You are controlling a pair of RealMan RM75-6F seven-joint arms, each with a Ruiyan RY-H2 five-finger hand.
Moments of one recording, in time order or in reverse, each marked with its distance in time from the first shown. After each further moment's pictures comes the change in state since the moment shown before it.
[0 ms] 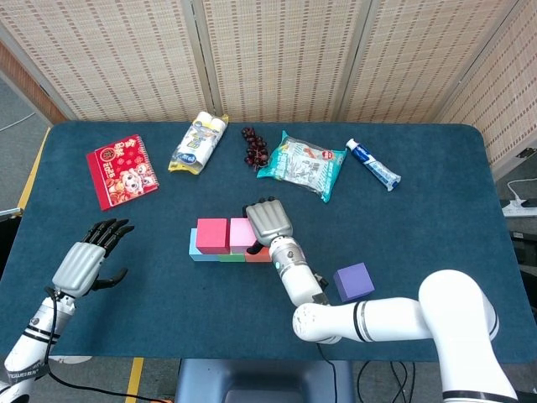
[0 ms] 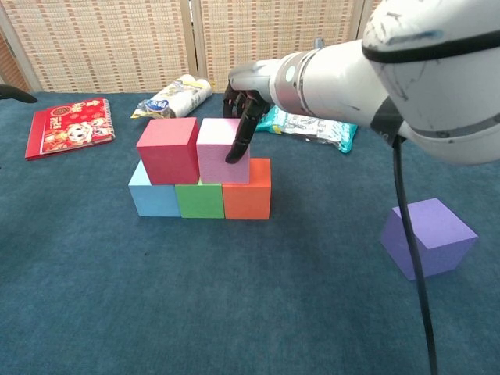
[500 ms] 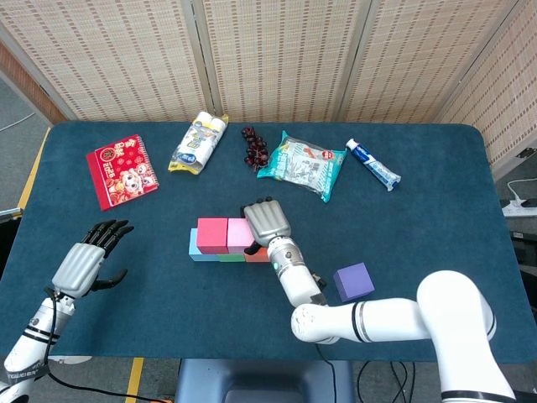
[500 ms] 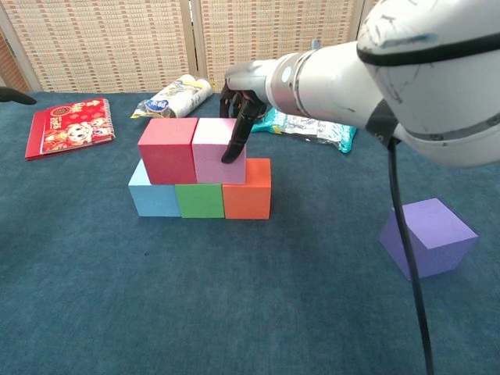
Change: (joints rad) left arm 0.002 -0.003 0.004 0.011 0.000 -0.005 -0.016; right arm 0.000 -0.014 0.007 0.011 -0.010 -0.004 0.003
